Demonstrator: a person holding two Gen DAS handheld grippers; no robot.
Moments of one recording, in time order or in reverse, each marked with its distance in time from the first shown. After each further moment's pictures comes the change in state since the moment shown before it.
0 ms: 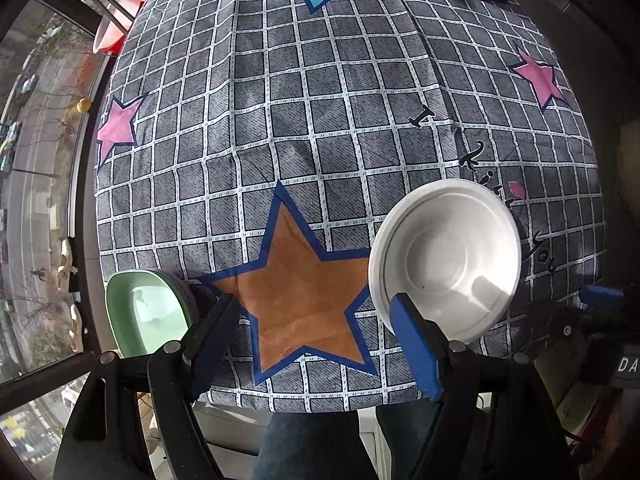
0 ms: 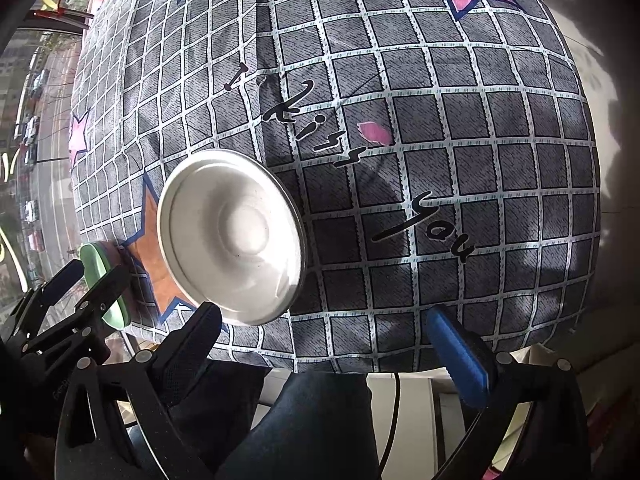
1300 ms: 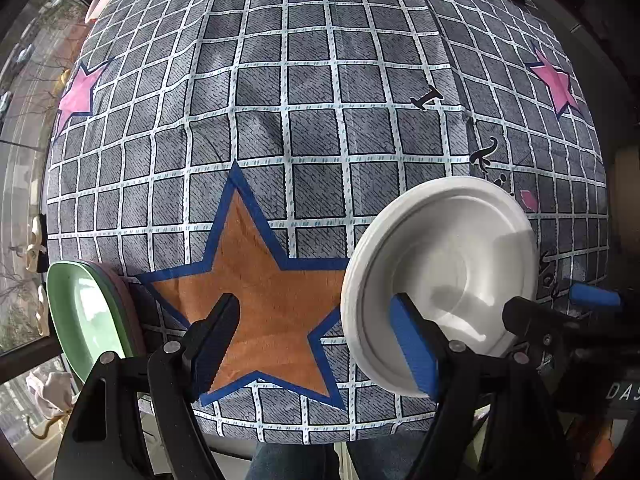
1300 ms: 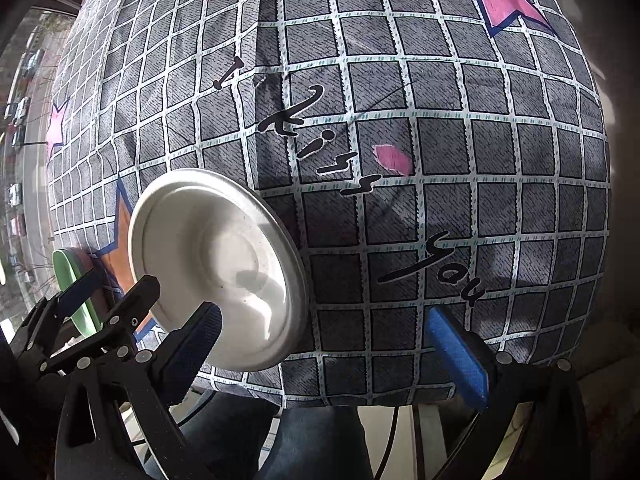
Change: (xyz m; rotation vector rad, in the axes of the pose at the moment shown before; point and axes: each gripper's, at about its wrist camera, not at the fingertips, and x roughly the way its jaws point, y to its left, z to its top) left arm 0.059 -0.027 0.015 -0.077 0.033 -0.091; right arm 0.045 0.032 0.033 -0.066 0.011 -0.081
